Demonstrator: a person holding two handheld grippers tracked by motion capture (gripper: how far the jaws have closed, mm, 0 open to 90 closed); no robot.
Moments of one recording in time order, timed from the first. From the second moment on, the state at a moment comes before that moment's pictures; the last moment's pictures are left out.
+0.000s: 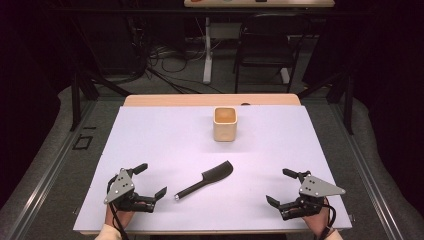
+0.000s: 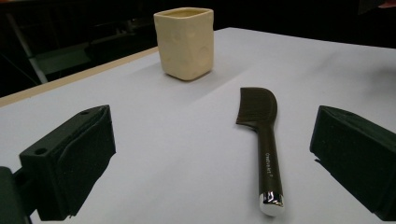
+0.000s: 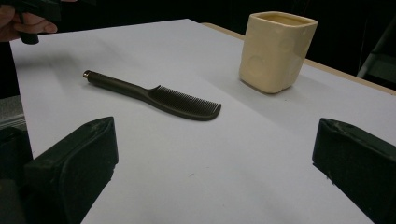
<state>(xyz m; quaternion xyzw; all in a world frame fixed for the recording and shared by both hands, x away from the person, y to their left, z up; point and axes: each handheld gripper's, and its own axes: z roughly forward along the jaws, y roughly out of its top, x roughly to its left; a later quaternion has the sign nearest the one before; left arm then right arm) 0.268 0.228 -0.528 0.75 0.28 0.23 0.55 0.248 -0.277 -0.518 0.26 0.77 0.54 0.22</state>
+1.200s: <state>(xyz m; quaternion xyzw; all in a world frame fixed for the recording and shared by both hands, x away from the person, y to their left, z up) 0.292 0.182 -0.516 0.82 0.29 0.20 0.45 0.250 -0.276 -0.520 0.27 0.77 0.53 0.22</state>
